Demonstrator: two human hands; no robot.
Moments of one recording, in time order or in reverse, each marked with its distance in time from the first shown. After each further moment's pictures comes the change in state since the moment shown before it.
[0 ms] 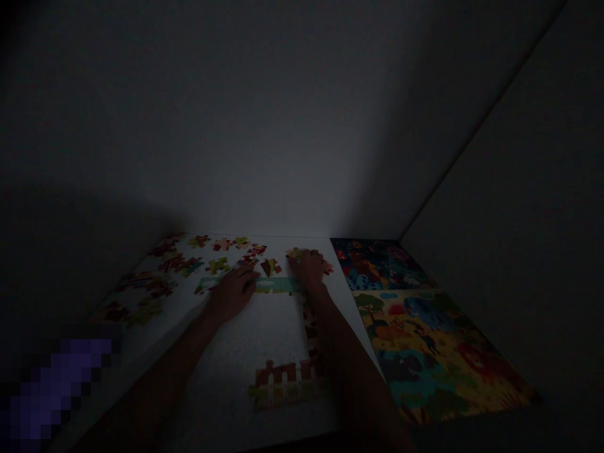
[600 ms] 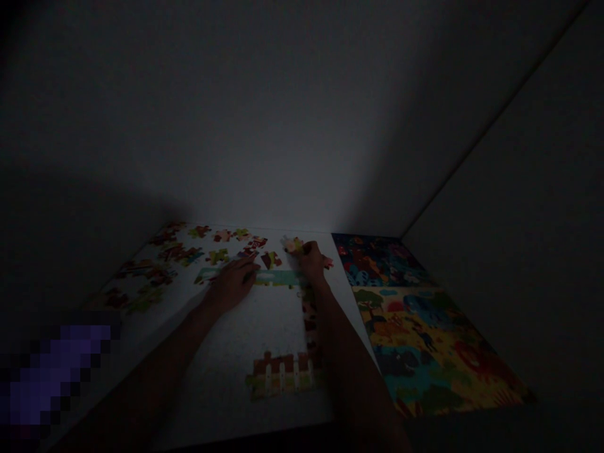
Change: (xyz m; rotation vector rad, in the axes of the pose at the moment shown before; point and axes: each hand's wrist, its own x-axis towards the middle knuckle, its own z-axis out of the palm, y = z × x) left_hand 0.001 0.000 0.002 0.001 0.011 0.002; right_hand 0.014 0.020 0.022 0.661 0.096 0.047
